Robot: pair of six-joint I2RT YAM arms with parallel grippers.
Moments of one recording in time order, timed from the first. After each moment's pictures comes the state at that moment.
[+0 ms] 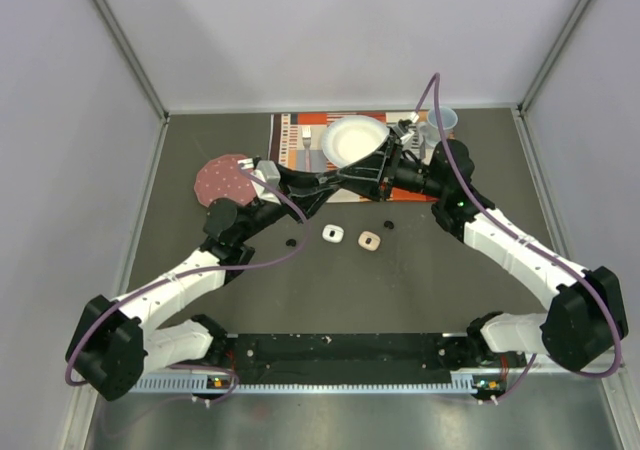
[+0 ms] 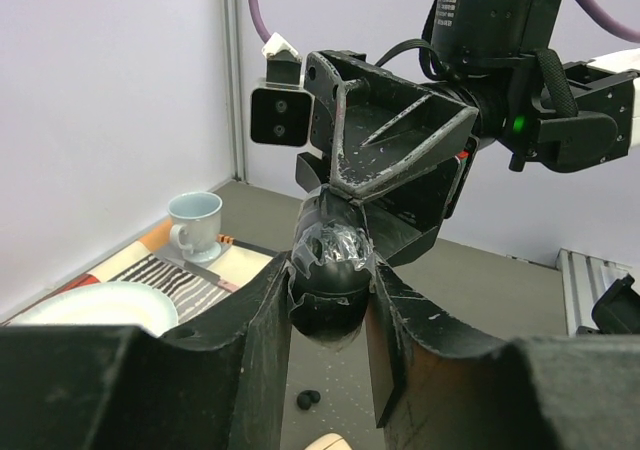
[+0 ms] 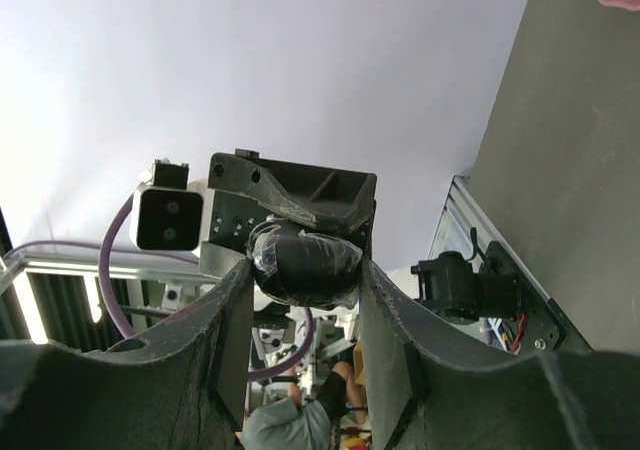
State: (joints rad) left arm -0.60 1.11 0.61 0.93 0.49 -0.26; right arm 0.51 1.27 0.94 0.36 -0.73 1.44
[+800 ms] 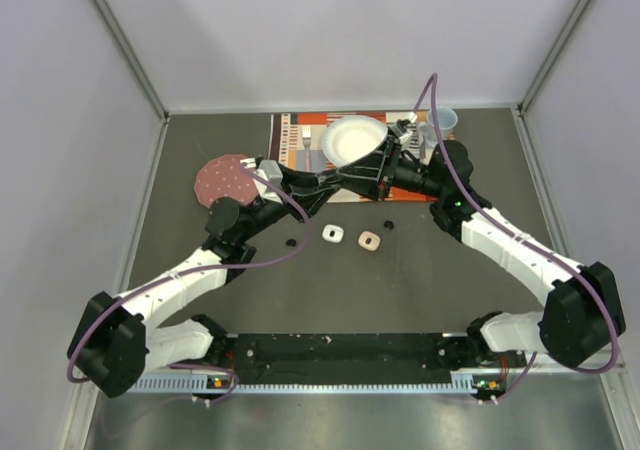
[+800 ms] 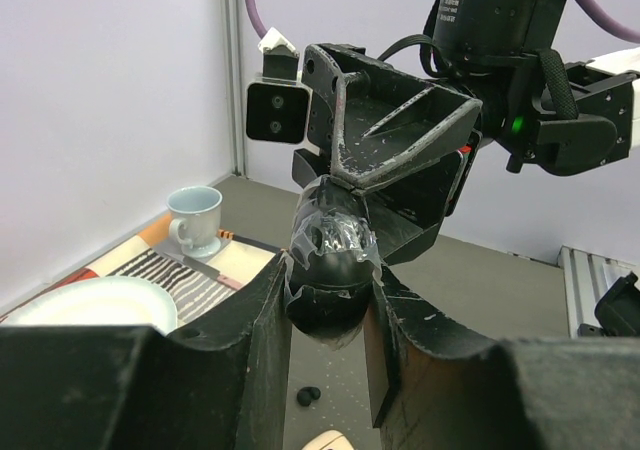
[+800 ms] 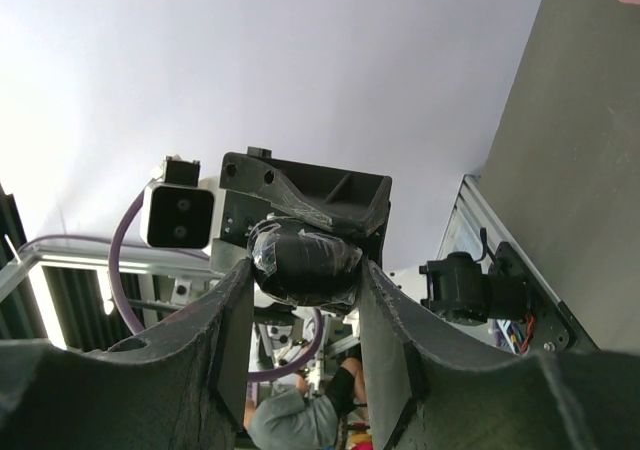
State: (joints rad) left arm -0.60 1.13 0.61 0.94 0.49 -0.26; right arm 0.51 1.29 0.93 0.43 -0.75 1.48
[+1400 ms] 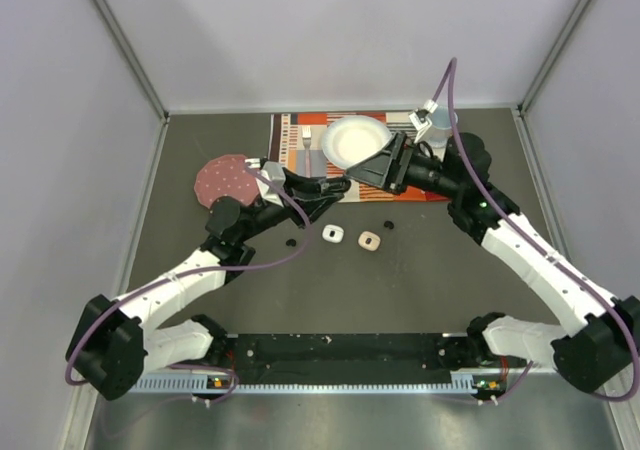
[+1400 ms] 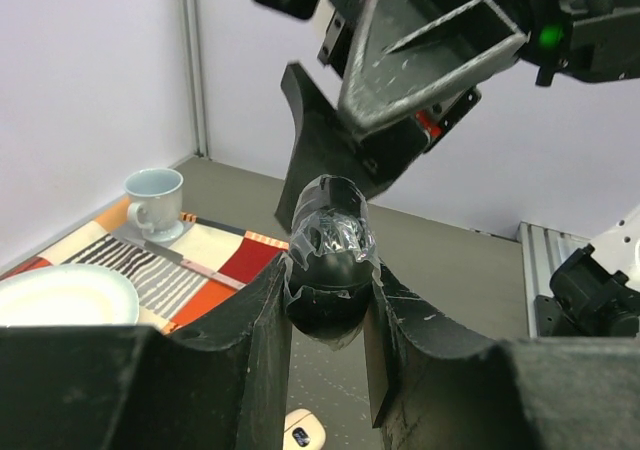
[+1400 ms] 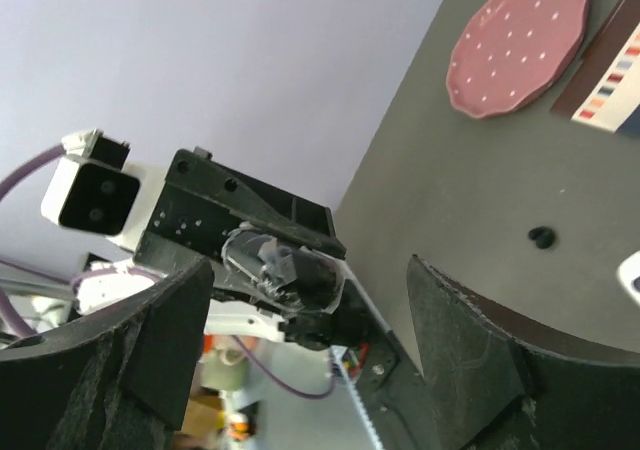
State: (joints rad) left arm -0.60 1.12 0.61 0.89 0.56 -0.29; right arm 0.51 1.17 1.03 0.06 -0.59 1.00
